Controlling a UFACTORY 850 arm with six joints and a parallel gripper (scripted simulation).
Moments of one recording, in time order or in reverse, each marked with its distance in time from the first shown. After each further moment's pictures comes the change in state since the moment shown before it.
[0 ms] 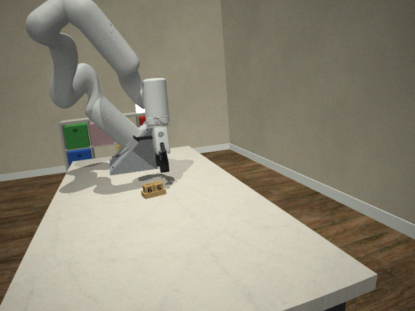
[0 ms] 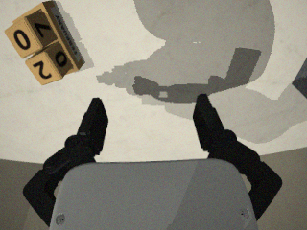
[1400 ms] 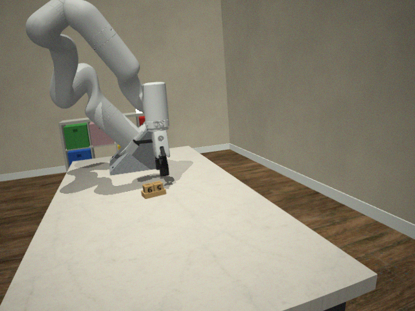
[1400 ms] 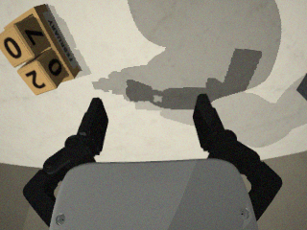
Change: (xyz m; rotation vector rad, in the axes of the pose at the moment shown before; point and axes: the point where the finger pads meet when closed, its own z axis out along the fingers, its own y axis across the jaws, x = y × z) arm 0.002 0.000 0.013 0.000 0.000 0.000
